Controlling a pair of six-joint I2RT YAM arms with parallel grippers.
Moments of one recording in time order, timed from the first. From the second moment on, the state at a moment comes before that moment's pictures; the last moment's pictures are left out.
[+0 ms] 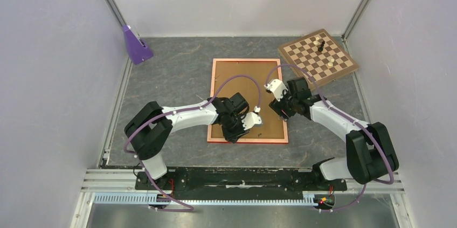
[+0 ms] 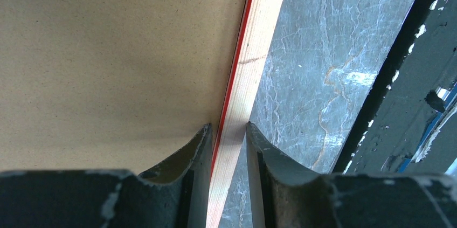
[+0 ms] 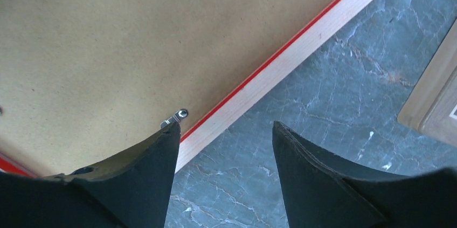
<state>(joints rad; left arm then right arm) -0.93 1.73 1.07 -0.60 0.30 0.38 0.34 1.38 0.75 -0.33 -0.14 -0.53</state>
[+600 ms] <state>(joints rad) -0.93 1.73 1.07 -0.60 0.30 0.38 0.36 1.38 0.71 -0.28 -0.09 -0.43</state>
